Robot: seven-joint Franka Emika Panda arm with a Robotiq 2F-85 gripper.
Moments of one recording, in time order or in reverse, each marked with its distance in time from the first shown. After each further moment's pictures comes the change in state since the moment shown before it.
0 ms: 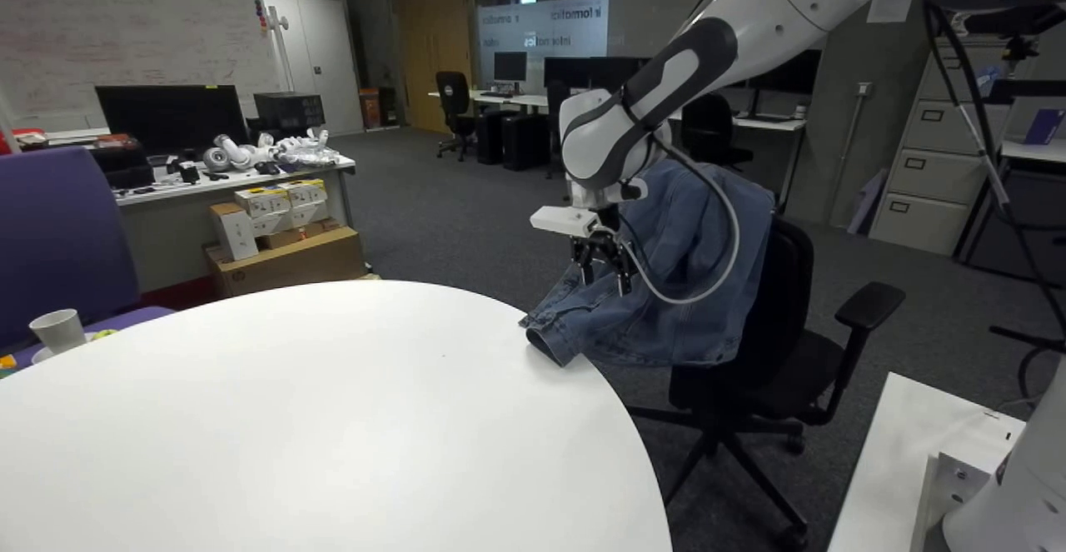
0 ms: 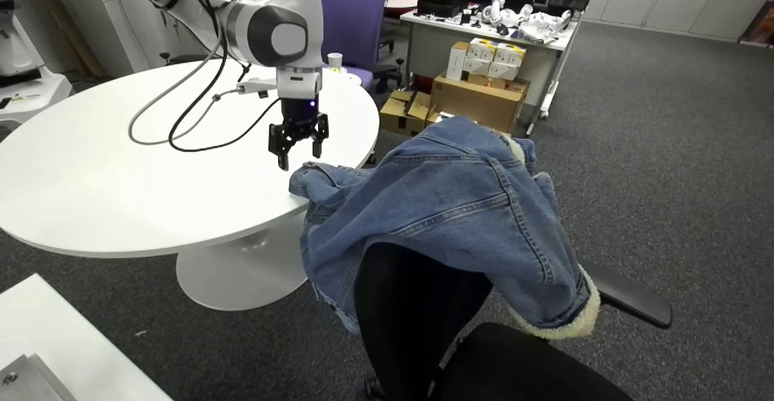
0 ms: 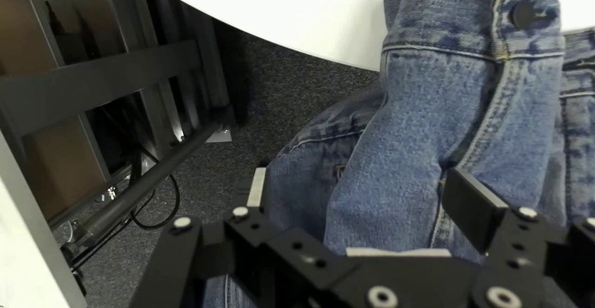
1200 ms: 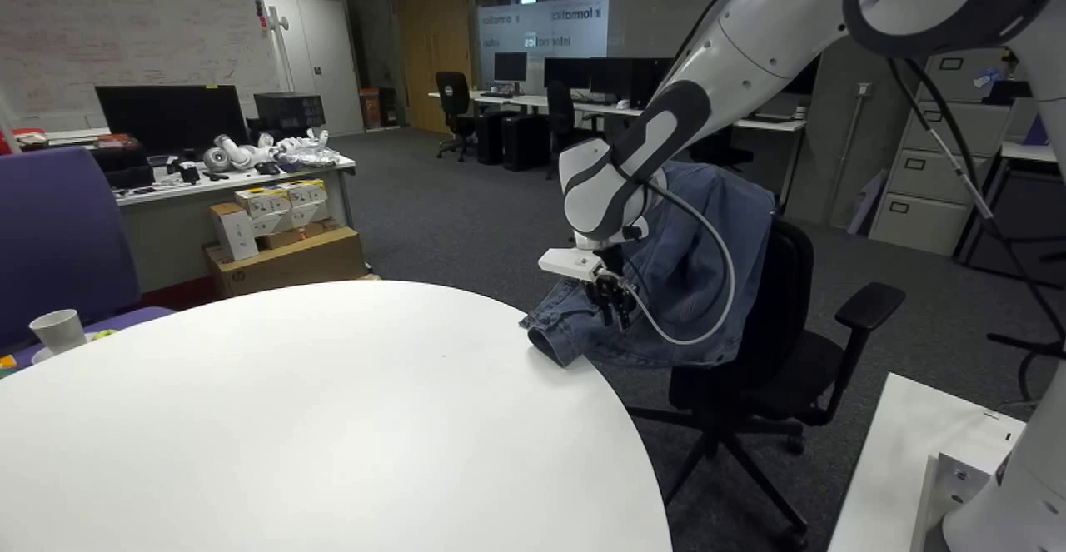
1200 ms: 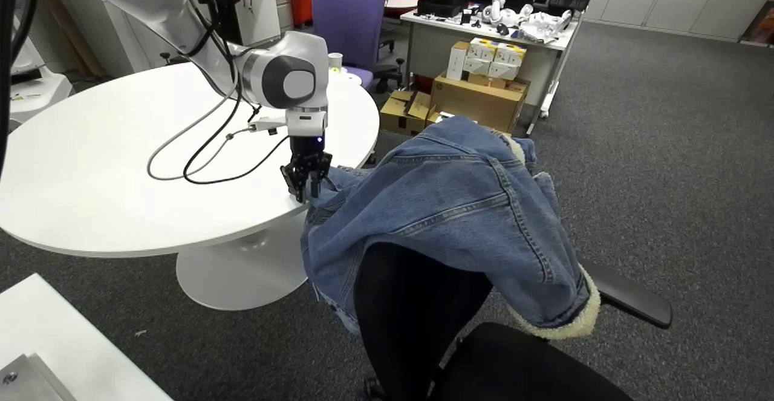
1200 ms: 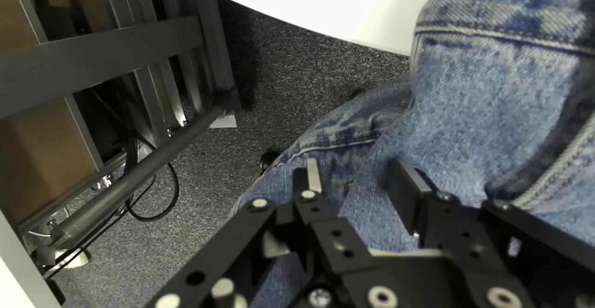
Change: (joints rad) arm 0.030 0.136 -0.048 0.001 -0.026 0.084 0.000
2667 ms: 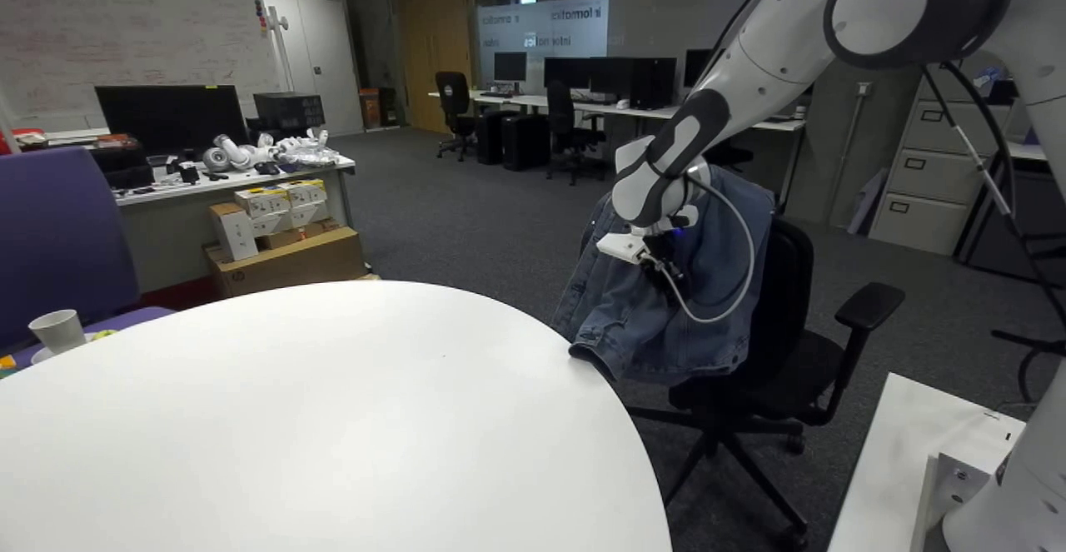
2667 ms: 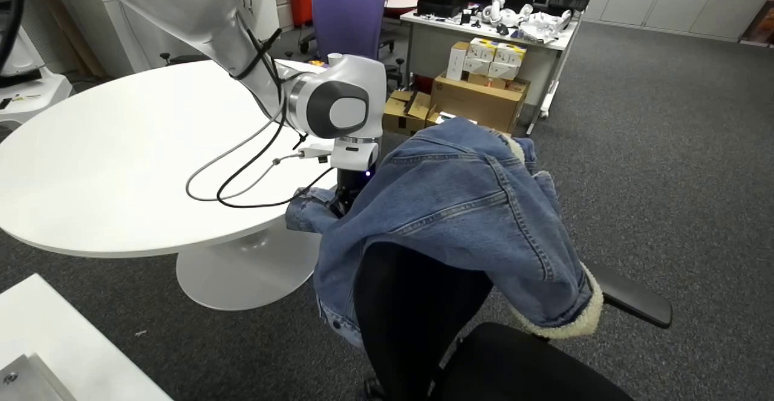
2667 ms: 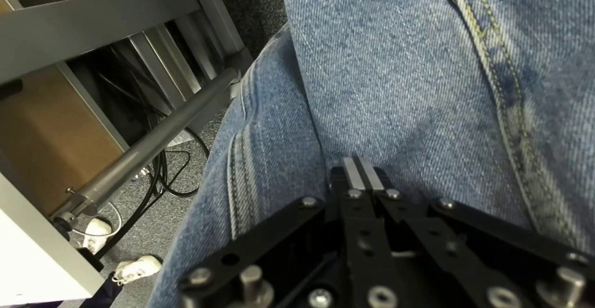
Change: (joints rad) arm -0.103 0.034 -0.139 -0.001 0.000 0.000 0.048
